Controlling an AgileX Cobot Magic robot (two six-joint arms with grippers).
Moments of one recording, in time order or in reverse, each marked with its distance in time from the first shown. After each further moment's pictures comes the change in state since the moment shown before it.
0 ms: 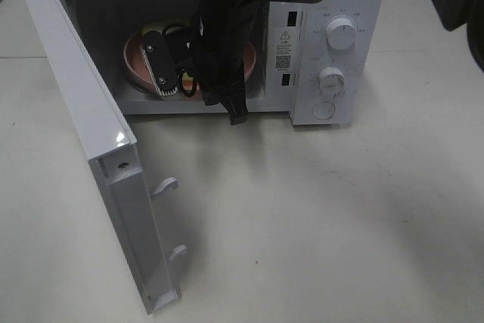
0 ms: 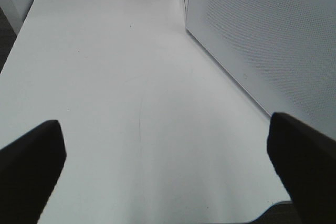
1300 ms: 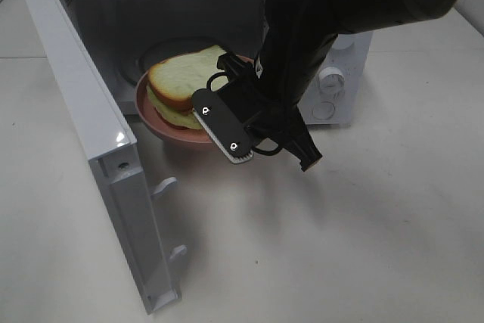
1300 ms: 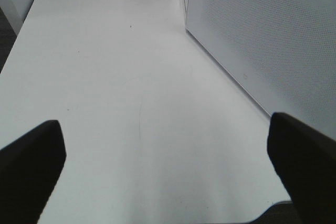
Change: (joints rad) left arm 0.000 0.000 0.000 0.000 0.000 0.000; right arm 0.000 -0.335 0.600 0.028 -0.235 -0.269
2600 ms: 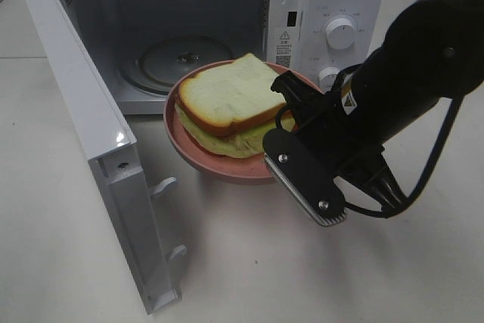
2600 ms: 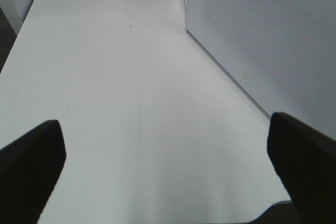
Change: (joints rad) left arm 0.000 0.000 0.000 0.000 0.000 0.000; right arm 0.000 -0.354 0.416 -0.007 -0.121 -0.037
